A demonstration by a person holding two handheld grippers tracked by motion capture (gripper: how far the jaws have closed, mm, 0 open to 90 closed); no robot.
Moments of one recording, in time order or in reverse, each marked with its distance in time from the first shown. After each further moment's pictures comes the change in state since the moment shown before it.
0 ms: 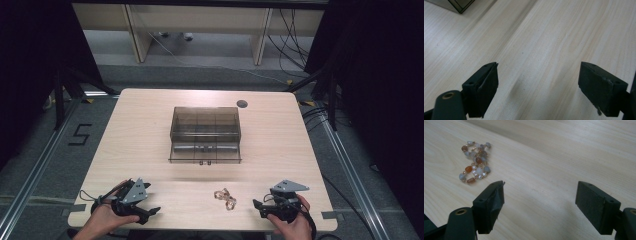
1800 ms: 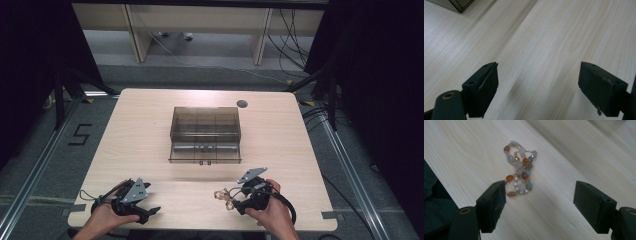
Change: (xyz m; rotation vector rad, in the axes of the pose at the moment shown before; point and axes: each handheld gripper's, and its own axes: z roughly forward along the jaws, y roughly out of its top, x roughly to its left) left arm 0.001 0.000 0.001 0.000 -0.004 -0.007; right arm 0.053 0.066 0.025 0.268 0.079 -0.264
